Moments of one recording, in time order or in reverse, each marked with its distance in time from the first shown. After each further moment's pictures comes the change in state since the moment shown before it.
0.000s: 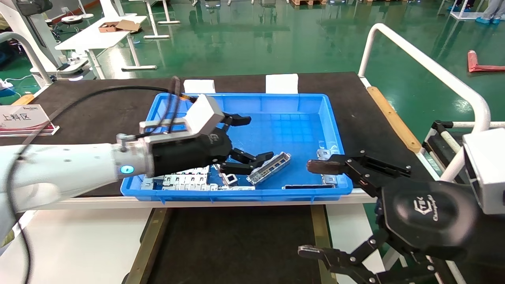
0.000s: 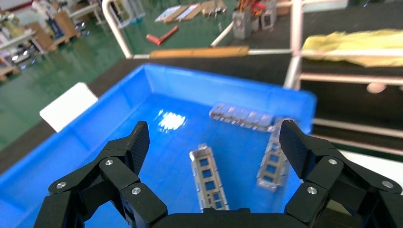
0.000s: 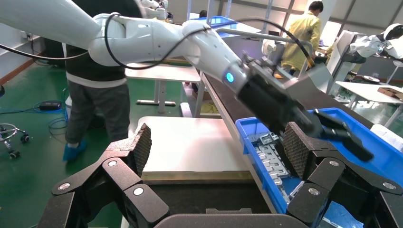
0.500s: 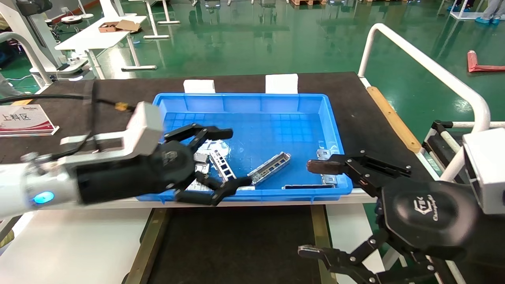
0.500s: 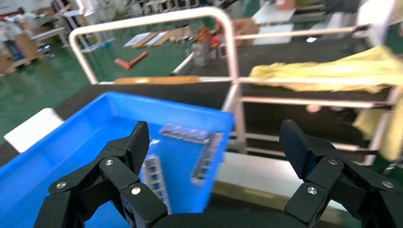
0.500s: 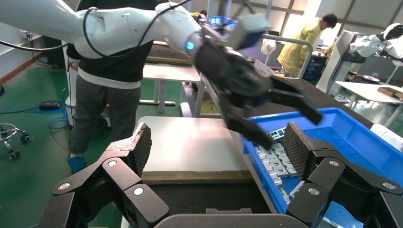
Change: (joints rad) left arm 0.124 -0.244 -0.086 -0.319 -0.183 0.180 -0.133; right arm 0.000 0.000 0.000 0.000 0.000 0.000 0.000
